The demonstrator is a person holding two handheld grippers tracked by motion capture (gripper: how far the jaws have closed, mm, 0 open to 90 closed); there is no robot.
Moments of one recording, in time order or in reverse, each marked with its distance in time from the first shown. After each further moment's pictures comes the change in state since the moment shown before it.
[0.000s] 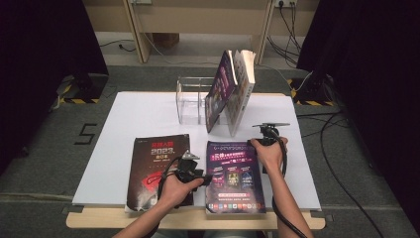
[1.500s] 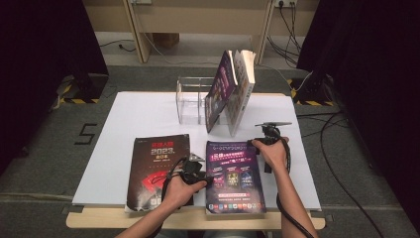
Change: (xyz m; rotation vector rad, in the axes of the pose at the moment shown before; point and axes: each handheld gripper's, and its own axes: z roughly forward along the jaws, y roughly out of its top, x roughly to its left) left arm -0.011 0.002 0.007 0.043 0.058 0.053; right arm -0.010 0.004 0.002 0.035 0.075 -0.009
